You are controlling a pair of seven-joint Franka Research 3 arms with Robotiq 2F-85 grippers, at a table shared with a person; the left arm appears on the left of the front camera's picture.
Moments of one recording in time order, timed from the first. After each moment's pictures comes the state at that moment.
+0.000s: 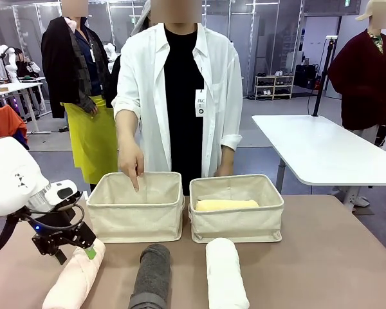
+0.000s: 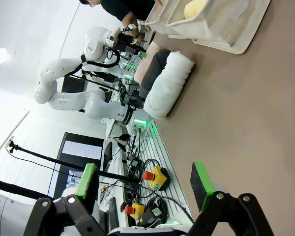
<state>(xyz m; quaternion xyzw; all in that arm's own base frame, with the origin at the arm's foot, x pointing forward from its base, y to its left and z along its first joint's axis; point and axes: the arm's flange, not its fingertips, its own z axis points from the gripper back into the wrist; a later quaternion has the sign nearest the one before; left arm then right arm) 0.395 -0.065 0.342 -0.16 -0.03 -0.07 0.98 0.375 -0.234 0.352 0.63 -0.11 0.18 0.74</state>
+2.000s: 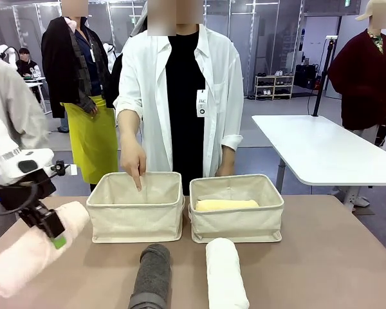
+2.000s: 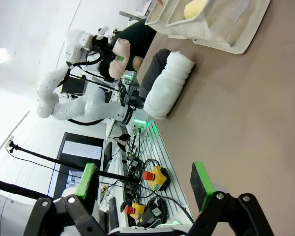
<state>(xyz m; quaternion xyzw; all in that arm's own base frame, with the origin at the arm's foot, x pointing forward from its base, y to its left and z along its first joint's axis) 0.334 -0.057 0.460 -0.15 -0.07 -0.34 0.92 0.375 -0.235 0.353 0.63 -0.11 0.18 0.74</state>
